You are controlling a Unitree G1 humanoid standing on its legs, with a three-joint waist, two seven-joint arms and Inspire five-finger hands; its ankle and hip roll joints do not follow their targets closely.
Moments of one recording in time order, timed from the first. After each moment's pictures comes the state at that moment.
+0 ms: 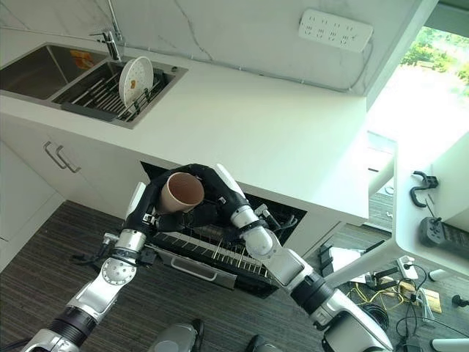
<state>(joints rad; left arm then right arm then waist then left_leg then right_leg) -0.22 0.49 -0.39 0.25 0.01 -0.31 0.32 -0.52 -0.40 0.65 0.14 0.12 -0.09 -0.18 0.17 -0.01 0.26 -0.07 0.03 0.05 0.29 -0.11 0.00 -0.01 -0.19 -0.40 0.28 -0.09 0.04</state>
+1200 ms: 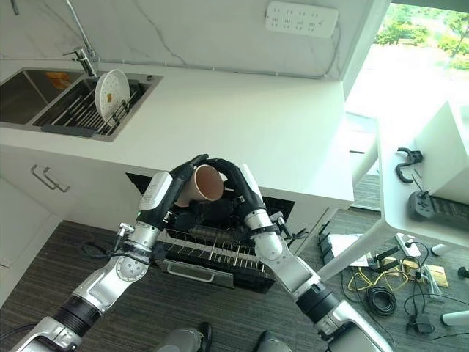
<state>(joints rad) -0.30 0.52 -0.47 0.19 0.39 -0.31 0.39 -0.41 -0.43 0.57 0.13 0.20 -0.13 -0.29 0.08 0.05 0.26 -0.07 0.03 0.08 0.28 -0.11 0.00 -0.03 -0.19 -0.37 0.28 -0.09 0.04</state>
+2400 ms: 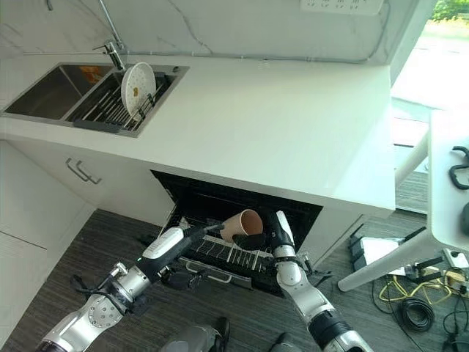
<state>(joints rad) 0.02 0.61 -0.40 0.12 0.37 -0.55 0.05 -0.26 -0.41 0.46 0.43 0.16 -0.07 -0.35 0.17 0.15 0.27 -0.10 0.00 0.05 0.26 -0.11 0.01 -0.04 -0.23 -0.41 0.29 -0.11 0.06</state>
